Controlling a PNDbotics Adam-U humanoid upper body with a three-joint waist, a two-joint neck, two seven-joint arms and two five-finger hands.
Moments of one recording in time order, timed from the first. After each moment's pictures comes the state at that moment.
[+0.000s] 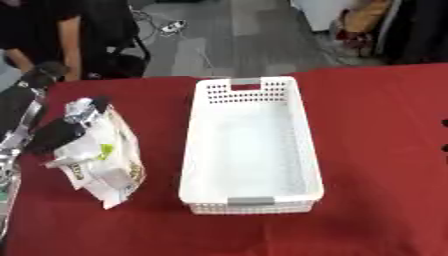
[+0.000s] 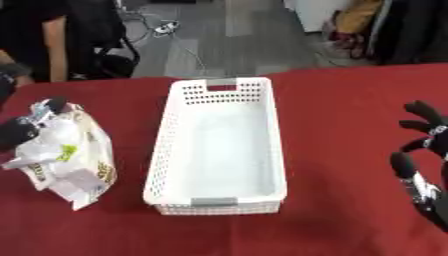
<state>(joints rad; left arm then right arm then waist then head) -0.19 0.45 0.20 -1.85 -0.92 0.15 -0.27 -0.08 -0.37 -0.06 -1.91 0.45 -0.25 0.05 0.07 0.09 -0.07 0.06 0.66</state>
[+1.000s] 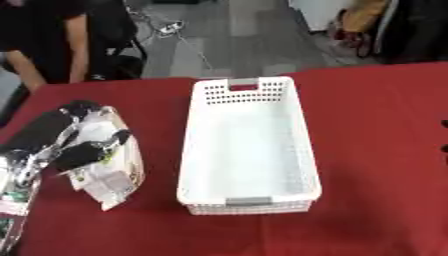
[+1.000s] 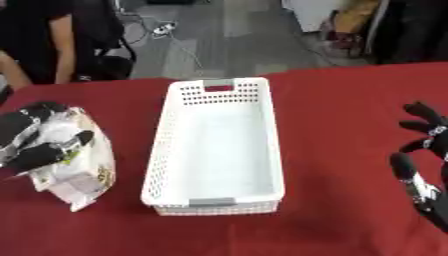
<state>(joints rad) -0.18 0.53 0.11 -1.74 -1.03 0.03 -0.40 -0.08 -0.37 -0.06 -1.90 0.45 -0.25 0.05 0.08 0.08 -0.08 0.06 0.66</state>
